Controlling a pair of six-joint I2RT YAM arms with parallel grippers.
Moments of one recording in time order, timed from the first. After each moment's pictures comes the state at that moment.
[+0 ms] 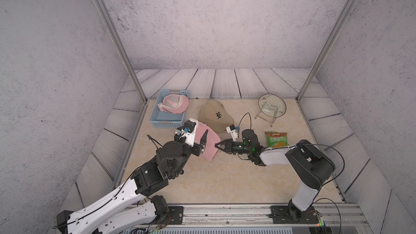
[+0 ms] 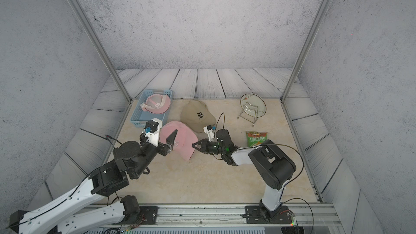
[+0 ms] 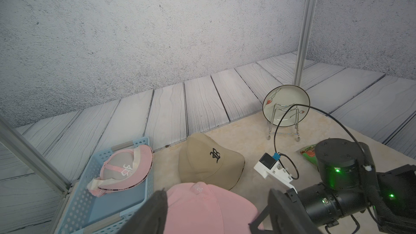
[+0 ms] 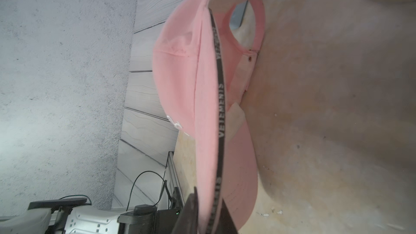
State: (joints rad) left arm -1.00 0.77 0.88 -0.22 -0.57 0.02; right arm 0.67 1.76 0.71 0.69 -0.65 0.99
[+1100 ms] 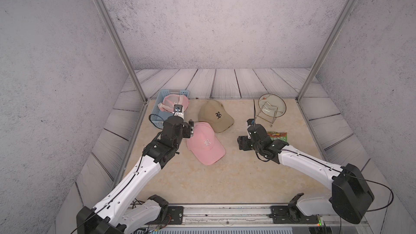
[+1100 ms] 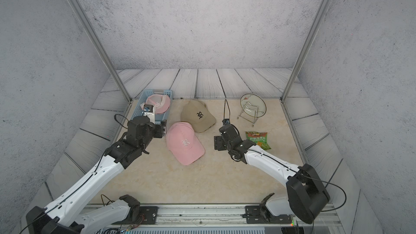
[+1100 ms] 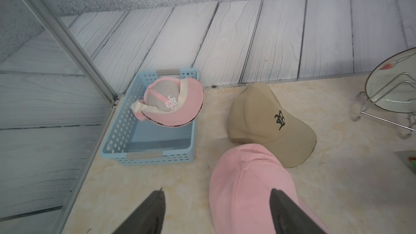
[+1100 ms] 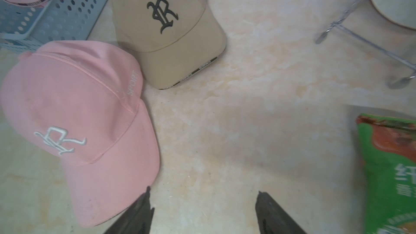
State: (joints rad) left arm -0.45 1.07 0.96 -0.35 -0.33 -0.15; right arm 0.65 1.33 0.87 -0.32 0.19 0.41
